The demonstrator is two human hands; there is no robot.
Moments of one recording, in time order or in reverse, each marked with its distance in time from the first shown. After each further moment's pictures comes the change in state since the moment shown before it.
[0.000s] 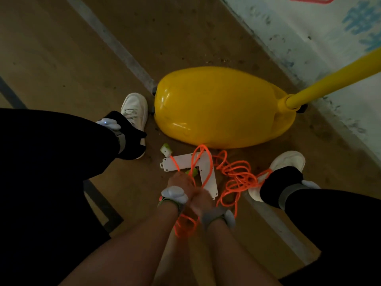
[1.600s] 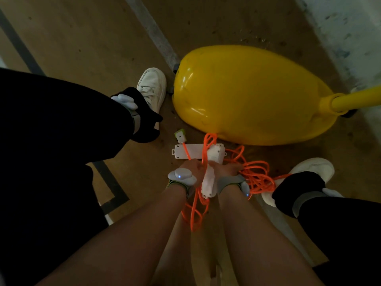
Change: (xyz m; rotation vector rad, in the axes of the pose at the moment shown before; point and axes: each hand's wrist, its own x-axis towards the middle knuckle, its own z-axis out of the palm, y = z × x) left_hand 0.027 -0.004 -0.006 -0.281 -0.097 -0.207; right_hand -0.051 -0.143 -0.095 -0.295 0.005 0.349
